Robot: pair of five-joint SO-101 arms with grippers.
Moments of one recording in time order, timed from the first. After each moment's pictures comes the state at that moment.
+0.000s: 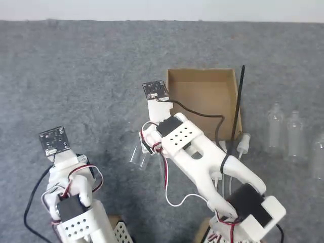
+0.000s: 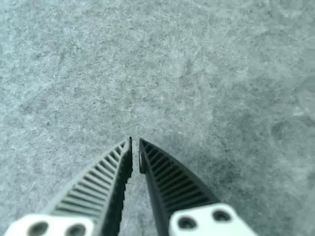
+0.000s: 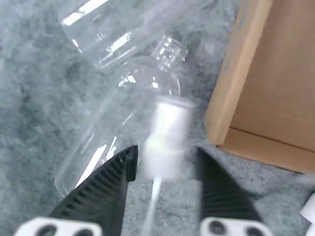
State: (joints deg) left arm -30.8 -103.5 96.9 67.6 2.1; right arm -43.9 -3.1 26.7 57.4 -26.2
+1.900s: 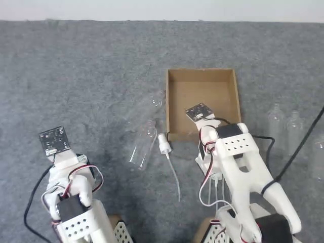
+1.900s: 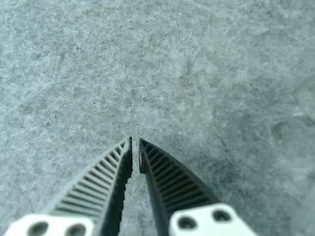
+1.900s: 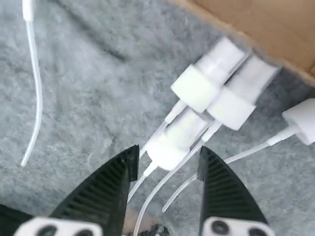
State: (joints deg) left arm -30.8 -103.5 96.9 67.6 2.1; right arm -17.8 -23.7 49.8 74.5 13.9
